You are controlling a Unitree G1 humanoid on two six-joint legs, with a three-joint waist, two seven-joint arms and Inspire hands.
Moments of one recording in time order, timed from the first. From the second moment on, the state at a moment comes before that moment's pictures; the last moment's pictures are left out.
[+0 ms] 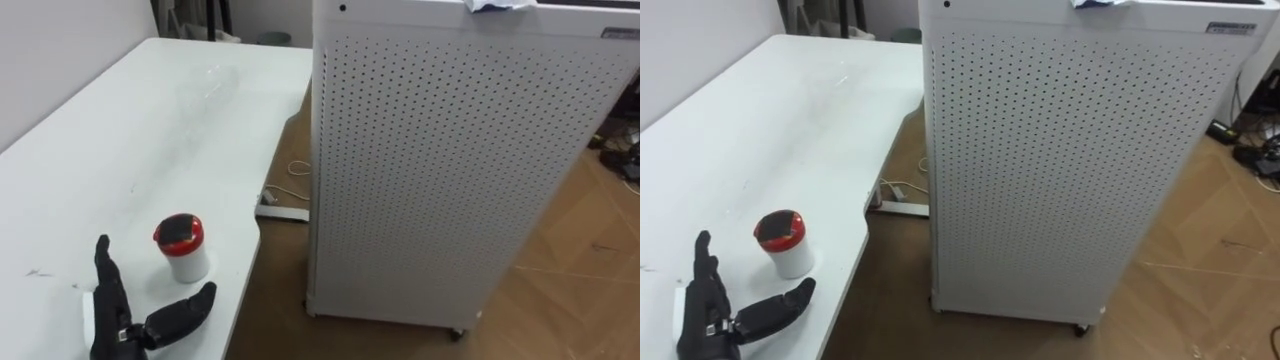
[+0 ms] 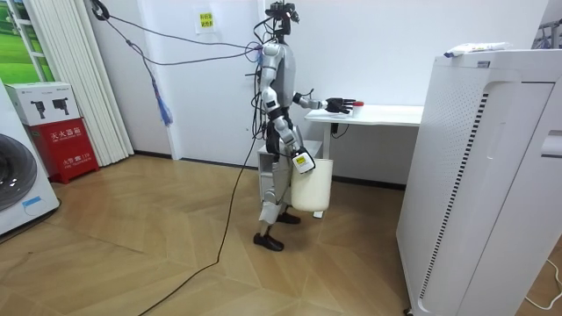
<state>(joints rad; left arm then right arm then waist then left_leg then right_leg) 0.08 0.22 -0.12 0.34 -0.15 -0.33 0.56 0.12 -0.26 0.26 0.92 0.22 -0.06 0.19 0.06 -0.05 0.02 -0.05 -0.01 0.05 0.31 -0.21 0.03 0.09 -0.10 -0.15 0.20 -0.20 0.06</state>
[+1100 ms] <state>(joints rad) -0.06 0.22 -0.12 0.48 -0.17 -0.29 0.60 0.11 -0.26 0.27 0.92 0.19 -0.06 0.19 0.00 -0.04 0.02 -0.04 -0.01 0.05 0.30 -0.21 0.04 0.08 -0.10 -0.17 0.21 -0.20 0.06</state>
